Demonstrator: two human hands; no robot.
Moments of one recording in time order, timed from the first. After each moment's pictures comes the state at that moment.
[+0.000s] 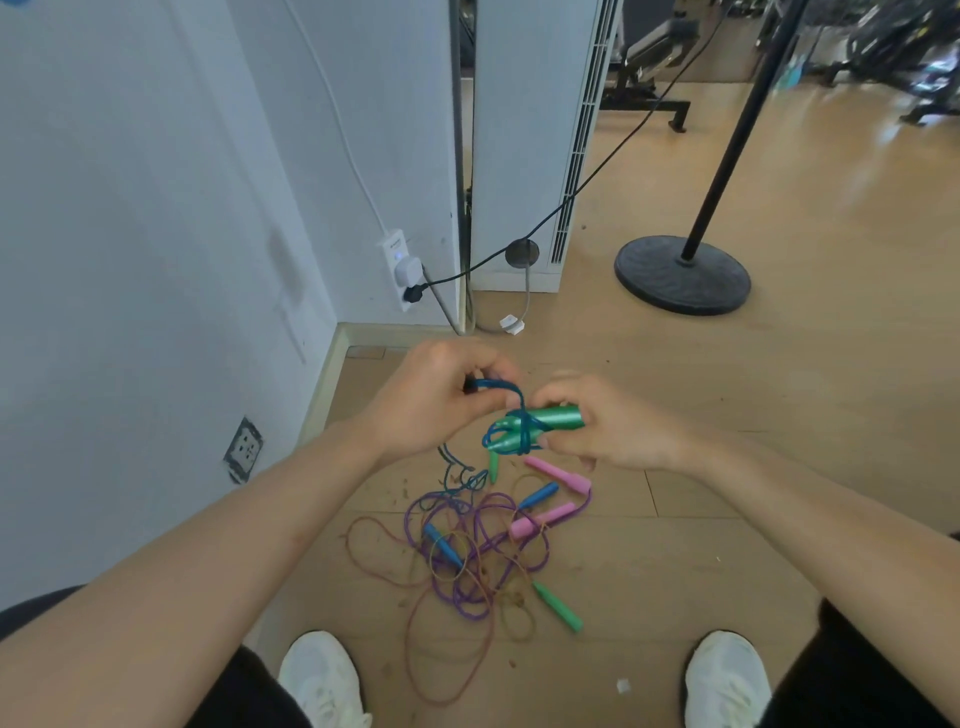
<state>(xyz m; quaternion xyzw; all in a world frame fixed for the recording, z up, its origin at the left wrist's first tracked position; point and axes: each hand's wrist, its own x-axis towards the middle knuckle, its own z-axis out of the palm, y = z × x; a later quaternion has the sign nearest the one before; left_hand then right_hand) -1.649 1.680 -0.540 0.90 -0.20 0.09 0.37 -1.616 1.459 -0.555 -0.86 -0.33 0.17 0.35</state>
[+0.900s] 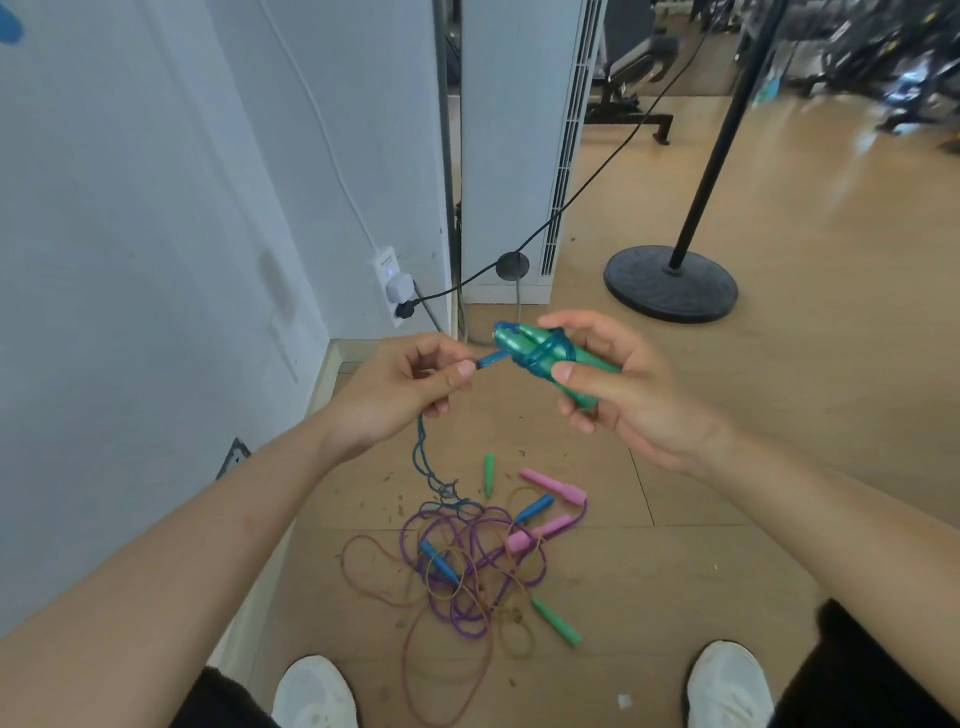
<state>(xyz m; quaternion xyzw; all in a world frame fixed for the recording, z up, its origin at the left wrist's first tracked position) -1.641 1.701 -0.533 0.80 -0.08 -0.02 0.59 -1.626 1.453 -0.519 -0.64 -0.19 0.17 0.73</state>
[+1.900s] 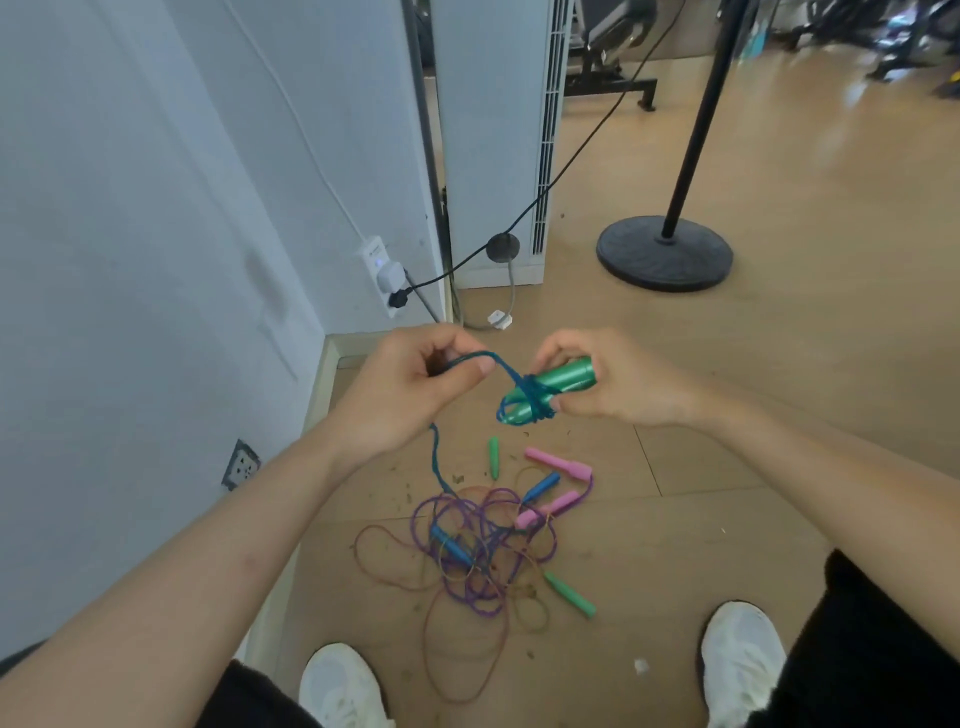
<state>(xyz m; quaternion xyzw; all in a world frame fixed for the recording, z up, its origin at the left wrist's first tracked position) -1.660 1.682 -0.519 0.85 -0.16 0.05 0.51 -1.609 1.442 -0.534 -0.86 -0.30 0.11 0.40</state>
